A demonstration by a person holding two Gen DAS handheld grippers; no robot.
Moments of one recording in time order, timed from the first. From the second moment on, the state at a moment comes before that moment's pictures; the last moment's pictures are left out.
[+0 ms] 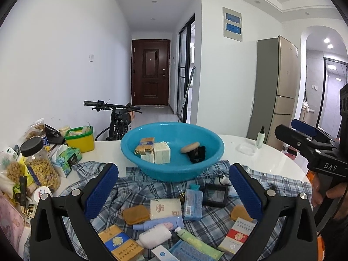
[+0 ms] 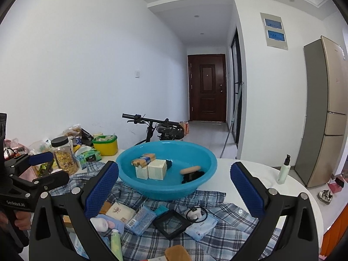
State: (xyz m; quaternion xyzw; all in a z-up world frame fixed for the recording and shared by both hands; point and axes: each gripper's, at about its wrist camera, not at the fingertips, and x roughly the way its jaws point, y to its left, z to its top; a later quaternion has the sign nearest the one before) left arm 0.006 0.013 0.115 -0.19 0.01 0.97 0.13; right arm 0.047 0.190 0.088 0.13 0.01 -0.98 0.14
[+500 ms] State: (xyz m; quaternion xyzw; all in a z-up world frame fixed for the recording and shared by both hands) left arm 0.011 0.001 0.055 -0.17 -0.03 0.98 0.10; right arm 0.047 0.195 0.033 0.11 0.01 -0.99 0.11
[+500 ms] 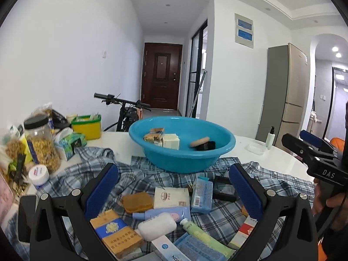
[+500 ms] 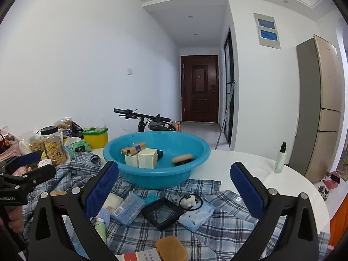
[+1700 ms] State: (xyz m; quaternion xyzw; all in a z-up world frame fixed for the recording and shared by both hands) left arm 0.005 0.015 -0.004 -0.14 0.01 0.99 0.03; right arm 0.038 0.200 -0.027 0.11 -0.01 -0.99 0.09
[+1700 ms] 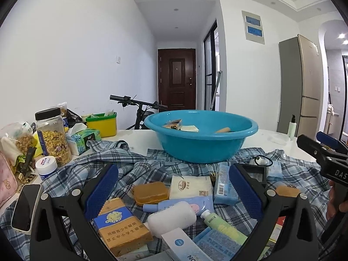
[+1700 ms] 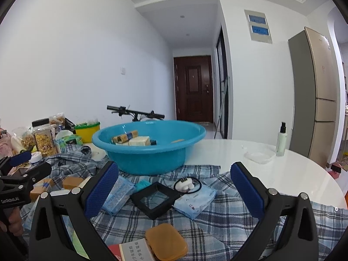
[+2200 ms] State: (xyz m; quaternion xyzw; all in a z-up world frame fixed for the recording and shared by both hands) left arm 0.006 0.017 -0.005 -0.14 0.02 0.99 0.00; right arm 0.028 0.195 -0.033 0.15 0.01 -0.99 0.07
